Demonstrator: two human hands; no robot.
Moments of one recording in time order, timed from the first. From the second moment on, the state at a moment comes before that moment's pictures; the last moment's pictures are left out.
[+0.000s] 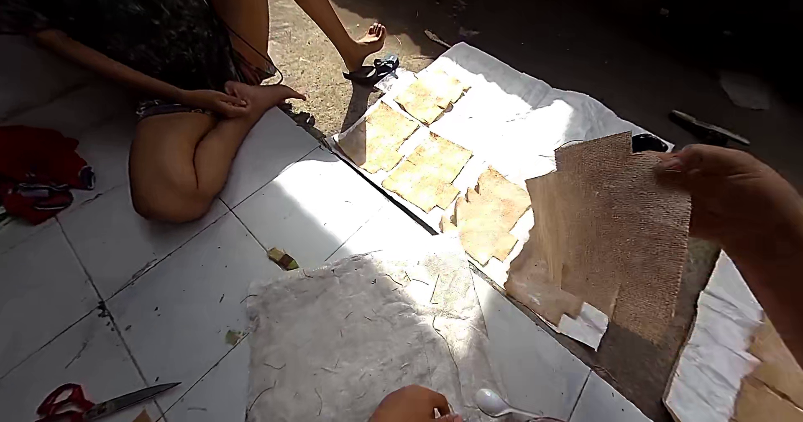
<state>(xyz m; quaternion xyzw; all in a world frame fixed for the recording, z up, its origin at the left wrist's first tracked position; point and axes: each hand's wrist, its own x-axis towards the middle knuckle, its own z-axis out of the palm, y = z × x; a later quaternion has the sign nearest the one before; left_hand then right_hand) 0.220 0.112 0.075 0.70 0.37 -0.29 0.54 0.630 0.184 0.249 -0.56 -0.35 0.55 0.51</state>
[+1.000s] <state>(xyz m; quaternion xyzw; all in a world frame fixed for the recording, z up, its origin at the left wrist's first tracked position) 0.217 0.414 -0.073 0.55 0.83 0.05 0.07 0.640 0.573 -0.066 -0.43 0.20 0.40 0.79</state>
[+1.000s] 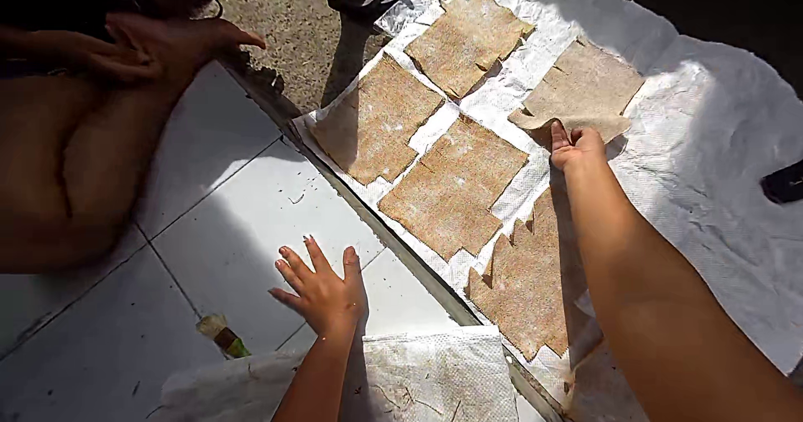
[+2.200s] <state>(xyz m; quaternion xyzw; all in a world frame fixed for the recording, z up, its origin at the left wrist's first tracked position) 0.219 0.413 -0.073 0.55 0.83 0.04 0.06 0.586 0.637 -0.098 -0.75 -0.66 -0.01 0.09</state>
